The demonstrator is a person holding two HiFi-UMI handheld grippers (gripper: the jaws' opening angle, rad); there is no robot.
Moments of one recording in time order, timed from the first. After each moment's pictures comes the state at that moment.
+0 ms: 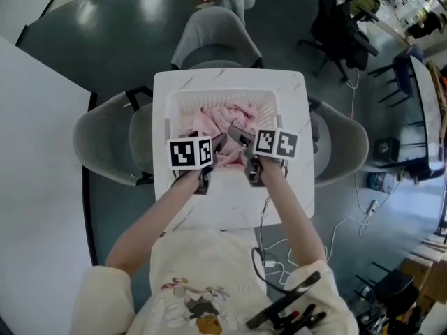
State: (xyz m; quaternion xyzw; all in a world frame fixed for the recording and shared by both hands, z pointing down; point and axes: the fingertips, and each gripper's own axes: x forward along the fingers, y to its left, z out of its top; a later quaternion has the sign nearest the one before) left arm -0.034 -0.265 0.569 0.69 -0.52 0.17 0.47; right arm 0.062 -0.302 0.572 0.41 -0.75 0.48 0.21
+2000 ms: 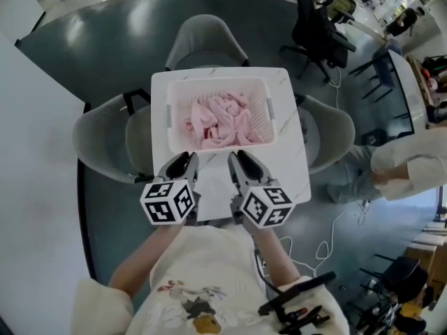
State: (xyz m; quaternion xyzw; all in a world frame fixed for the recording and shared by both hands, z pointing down) left arm -0.066 -0.108 0.469 0.74 -0.57 0.04 0.36; right arm 0.052 -0.123 0.448 0.45 -0.84 0.31 0.04
